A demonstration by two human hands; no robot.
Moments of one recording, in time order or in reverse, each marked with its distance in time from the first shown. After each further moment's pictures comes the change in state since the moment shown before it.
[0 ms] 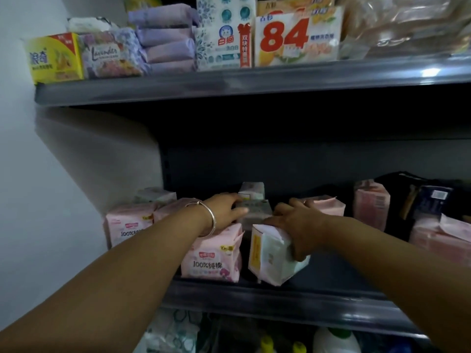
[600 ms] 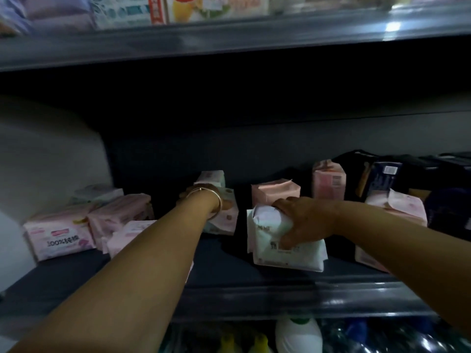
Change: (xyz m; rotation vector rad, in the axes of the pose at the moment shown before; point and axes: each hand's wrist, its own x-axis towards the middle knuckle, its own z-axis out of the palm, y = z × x) left_hand 0.105 0.042 0.056 -0.018 -0.069 -0.471; right_hand -0.036 0.069 0.041 0.500 -0.108 0.197
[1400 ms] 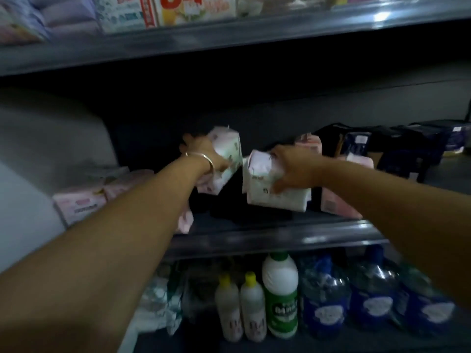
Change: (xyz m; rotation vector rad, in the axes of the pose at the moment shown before) left_hand -0.116 0.012 -0.047 -0.110 0.280 0.199; right_hand -0.058 -0.009 -0.017 0.034 0.338 0.057
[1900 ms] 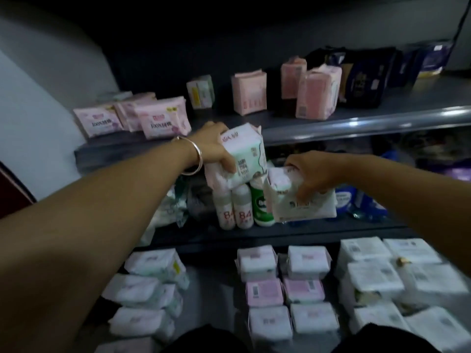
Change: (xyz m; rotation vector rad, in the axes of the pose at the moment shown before) left_hand -0.198 -0.034 0.041 -0.125 -0.325 0.266; right_hand -0.194 0.014 0.080 0.103 -0.423 -0.001
